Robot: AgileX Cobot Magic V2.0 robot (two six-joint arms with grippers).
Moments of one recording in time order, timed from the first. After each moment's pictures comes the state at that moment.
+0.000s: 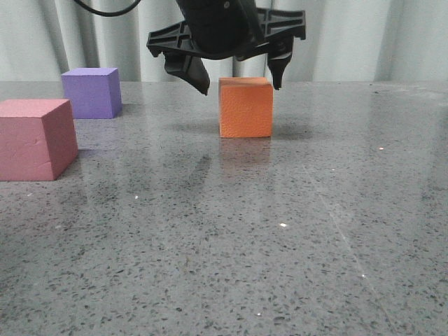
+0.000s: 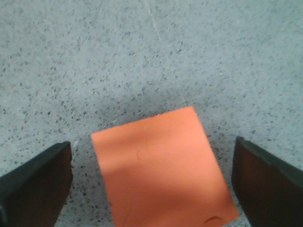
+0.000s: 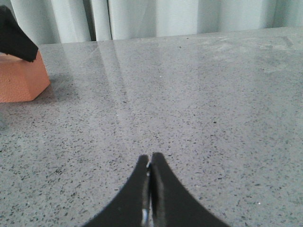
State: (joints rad) left arm -0.74 1.96 -1.66 0.43 0.61 -0.81; right arm 0.11 -0.01 0.03 -0.07 0.16 0.20
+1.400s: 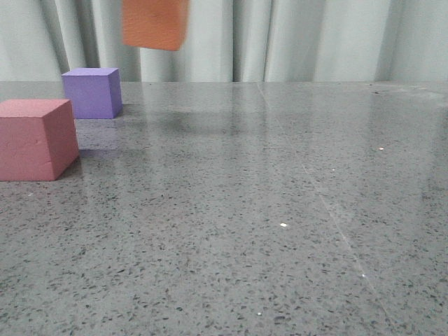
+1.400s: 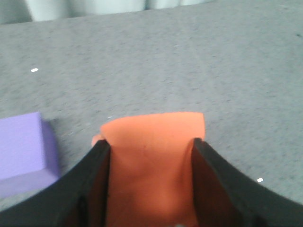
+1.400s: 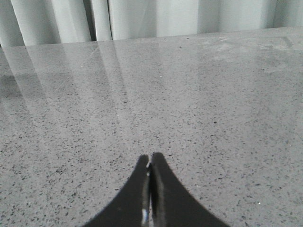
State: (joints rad) left arm -0.59 1.63 -1.50 0.42 0.64 -0.65; right arm 0.11 -0.01 0.03 -0.07 0.16 0.20
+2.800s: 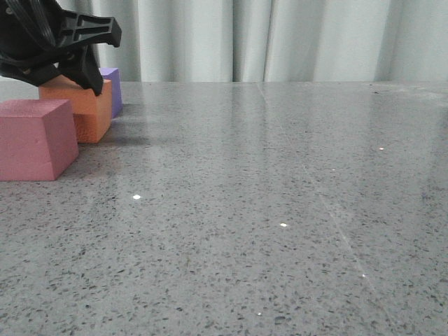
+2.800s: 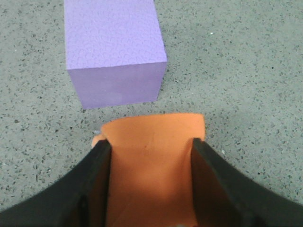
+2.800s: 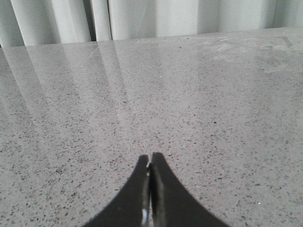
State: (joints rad) left arm -0.40 1.56 -1.09 0.40 0.38 -0.65; right arm 0.11 -0.01 0.03 -0.07 0.16 0.20
